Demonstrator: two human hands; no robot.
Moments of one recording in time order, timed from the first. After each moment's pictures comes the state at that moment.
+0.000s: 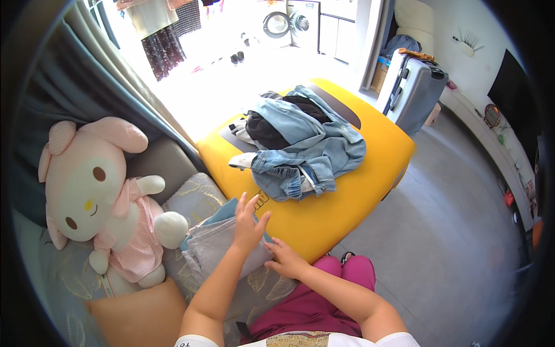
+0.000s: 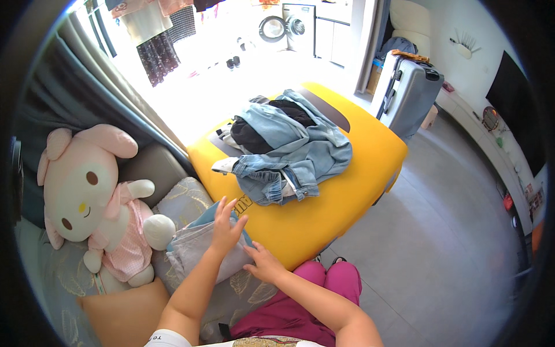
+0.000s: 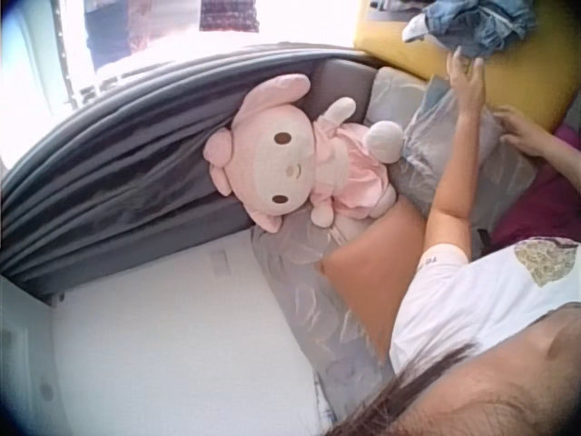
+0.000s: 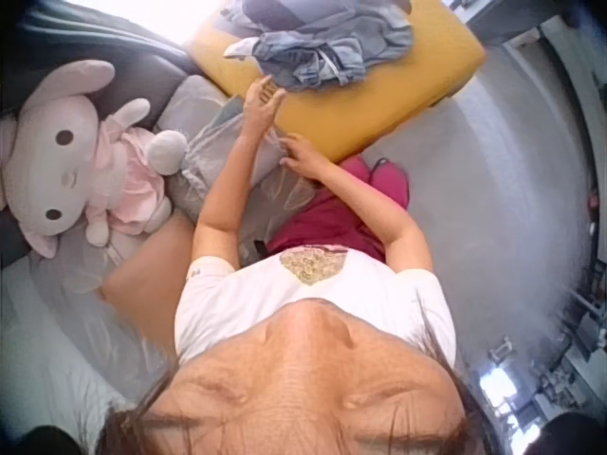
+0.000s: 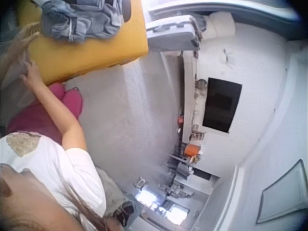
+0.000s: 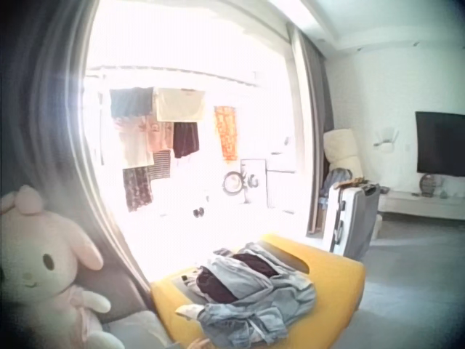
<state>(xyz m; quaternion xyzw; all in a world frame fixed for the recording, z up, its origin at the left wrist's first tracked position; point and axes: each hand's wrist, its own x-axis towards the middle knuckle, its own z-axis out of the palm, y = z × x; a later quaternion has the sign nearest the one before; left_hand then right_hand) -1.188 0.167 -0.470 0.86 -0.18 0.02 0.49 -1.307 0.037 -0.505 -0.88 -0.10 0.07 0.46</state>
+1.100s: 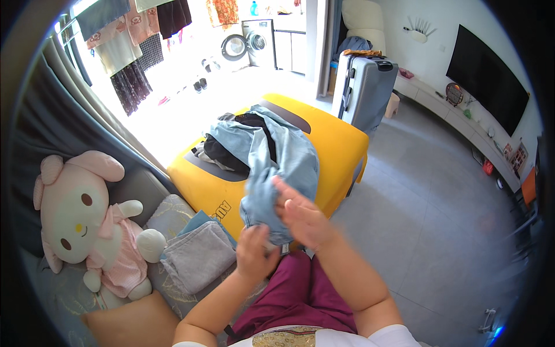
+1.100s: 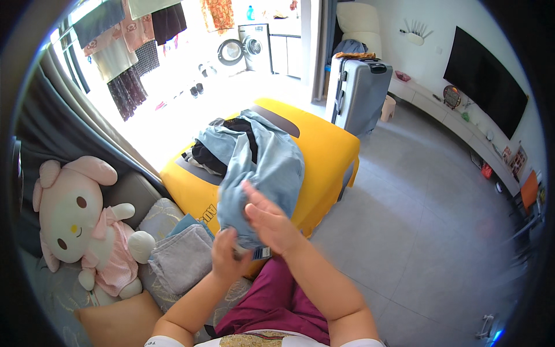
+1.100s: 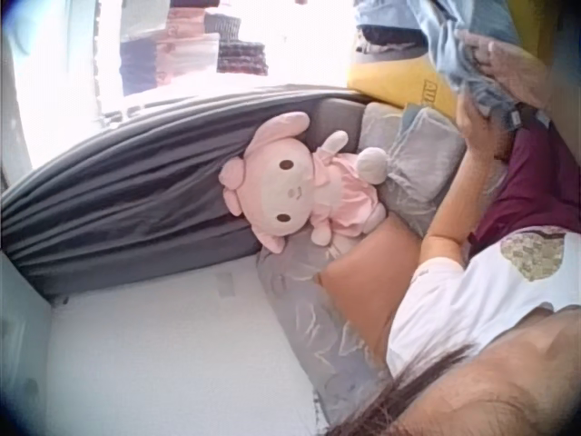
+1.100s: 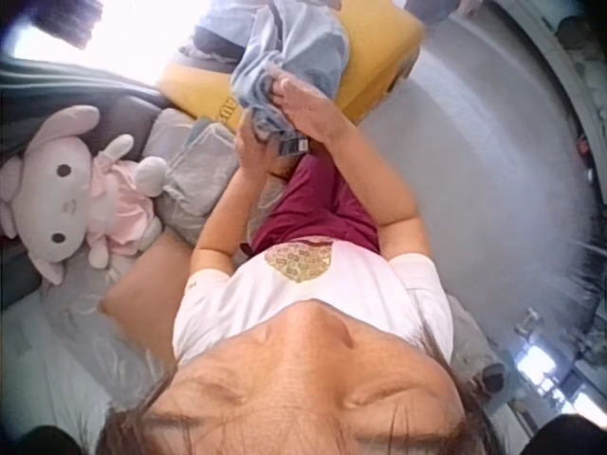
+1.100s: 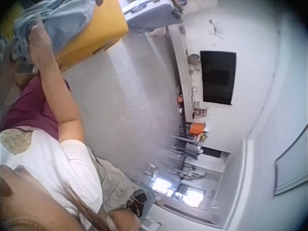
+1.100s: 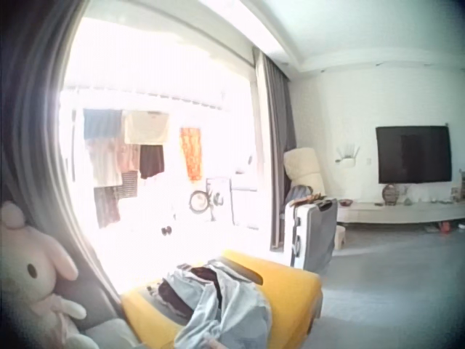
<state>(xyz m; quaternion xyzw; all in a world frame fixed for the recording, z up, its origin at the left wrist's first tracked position) -1.322 0.081 -0.384 0.74 -0.44 0.30 0.42 -1.351 -0.088 -0.305 -0.33 -0.13 0.04 0.93</state>
